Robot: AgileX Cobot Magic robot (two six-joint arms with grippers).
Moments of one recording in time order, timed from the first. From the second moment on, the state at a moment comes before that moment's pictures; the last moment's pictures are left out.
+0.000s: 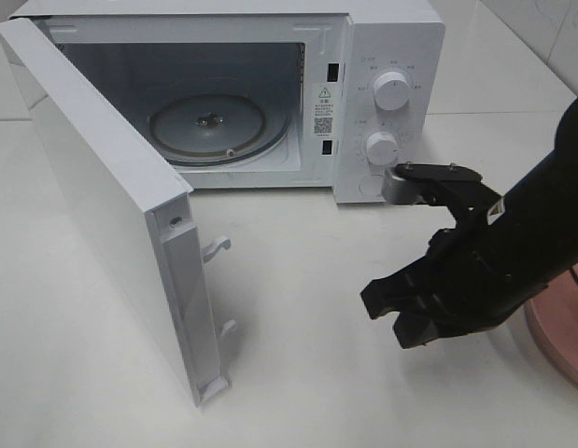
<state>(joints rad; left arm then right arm) -0.02 -0.01 -0.50 -0.11 1.05 0.04 0.49 1.48 -0.67 0.40 0.51 -0.03</state>
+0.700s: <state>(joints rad) -0.02 -0.01 -0.50 -0.11 1.05 0.04 0.26 1.31 -0.67 -0.05 0.77 0.18</state>
